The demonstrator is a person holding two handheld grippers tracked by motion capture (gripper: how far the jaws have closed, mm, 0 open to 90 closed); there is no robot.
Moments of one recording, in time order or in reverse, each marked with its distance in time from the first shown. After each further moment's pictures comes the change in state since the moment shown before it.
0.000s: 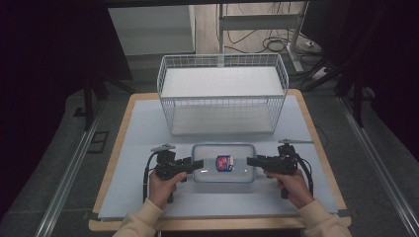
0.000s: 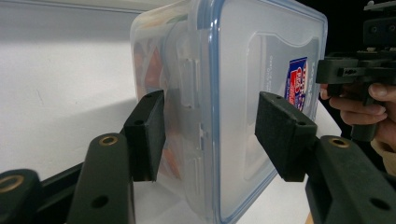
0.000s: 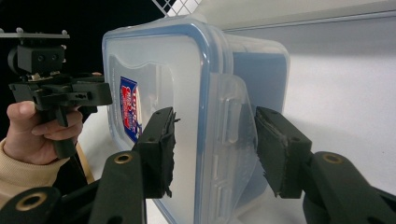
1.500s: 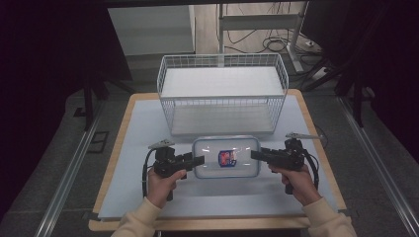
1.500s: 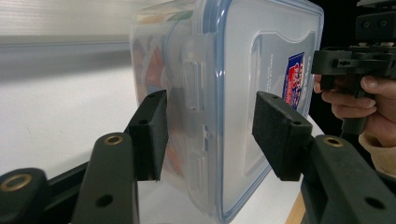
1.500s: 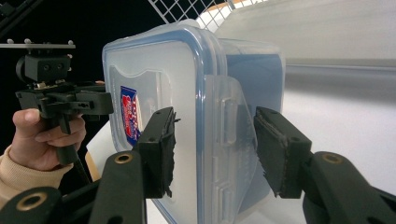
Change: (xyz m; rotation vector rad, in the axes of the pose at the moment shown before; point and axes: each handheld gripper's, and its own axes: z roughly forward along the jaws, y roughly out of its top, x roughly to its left) left arm -0.021 0.017 -0.015 -0.044 -0.018 0.049; right arm 0.015 0.018 -0.021 -0.075 0.022 -0.064
